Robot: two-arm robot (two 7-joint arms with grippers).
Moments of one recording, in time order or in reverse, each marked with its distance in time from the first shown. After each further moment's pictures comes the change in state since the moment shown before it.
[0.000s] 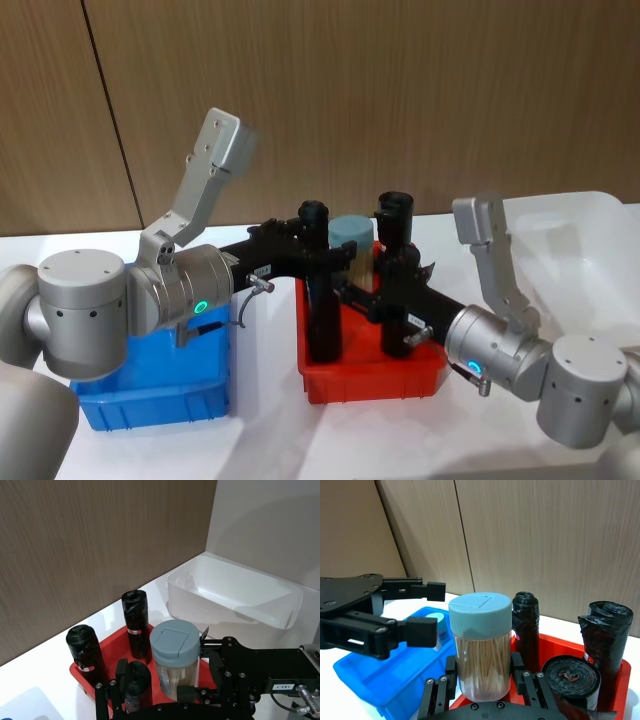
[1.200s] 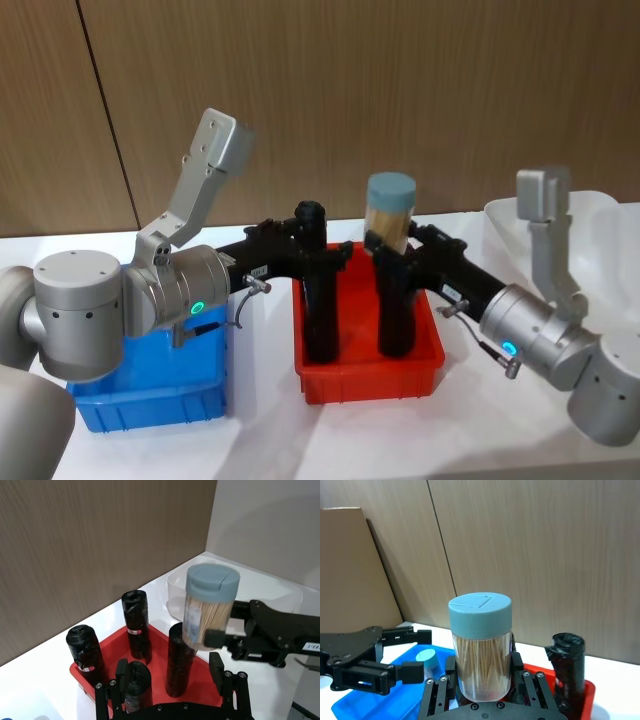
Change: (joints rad) left arm 0.000 0.000 0.000 0.000 0.000 0.000 0.000; right arm -0.061 0.057 0.050 -0.137 0.120 -0.035 -0.045
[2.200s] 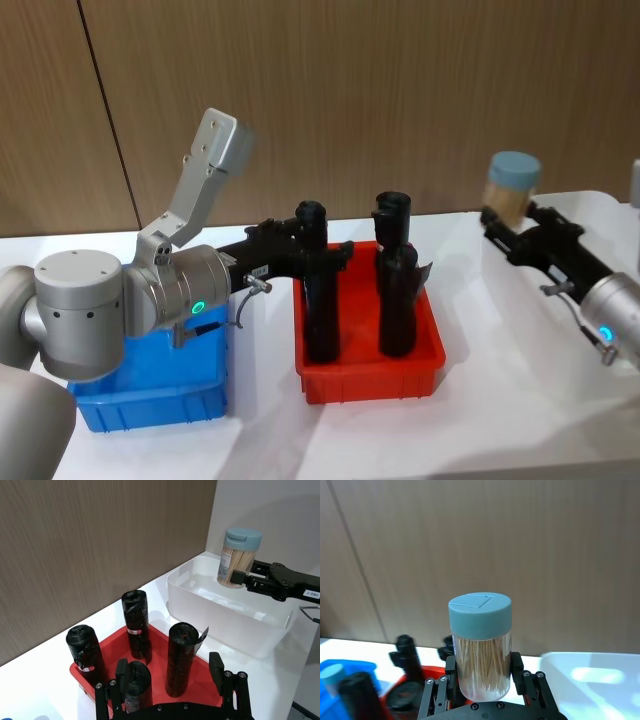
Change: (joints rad) left arm 0.000 0.000 0.000 0.000 0.000 0.000 0.000; right arm -0.027 0.107 0.110 0.013 0.014 -0.051 -0.124
